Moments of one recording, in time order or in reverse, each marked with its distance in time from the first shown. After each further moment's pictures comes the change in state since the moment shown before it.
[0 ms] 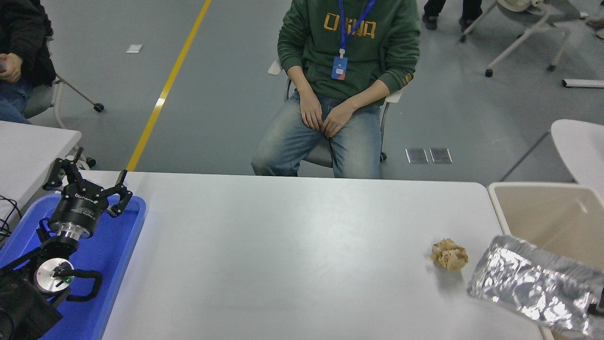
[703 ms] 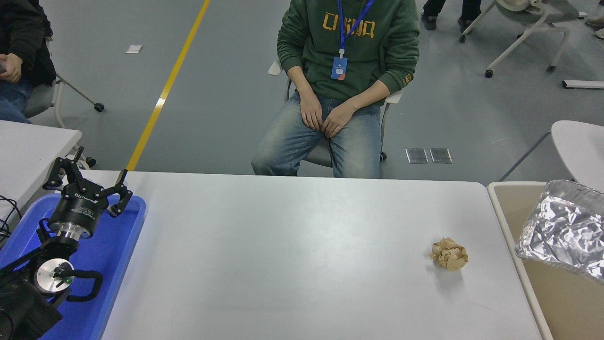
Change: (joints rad) left arm 0.000 0.000 0.000 0.000 0.000 0.000 0.000; right arm 0.222 -0.130 0.059 -0.056 -0.059 0.250 -0.004
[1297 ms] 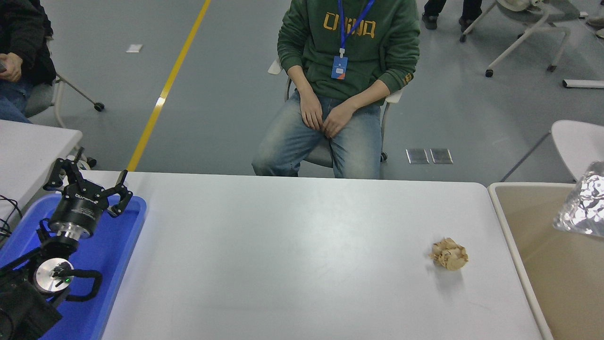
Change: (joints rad) left arm 0.000 0.000 0.000 0.000 0.000 0.000 0.000; right arm -0.008 0.244 -0.071 -0.377 -0.049 -0.150 -0.001
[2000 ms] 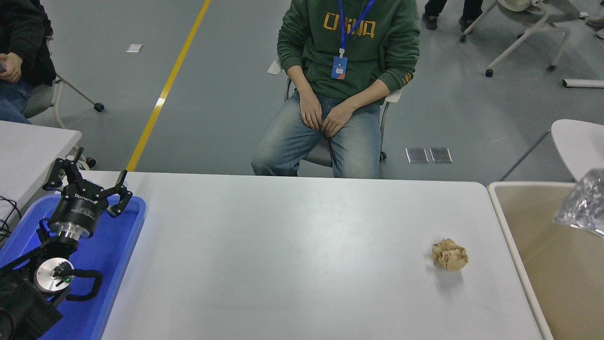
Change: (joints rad) left arm 0.000 0.000 0.000 0.000 0.000 0.000 0.000; right arm -0.233 0.487 -0.063 -0.501 0.071 -0.362 -0.001
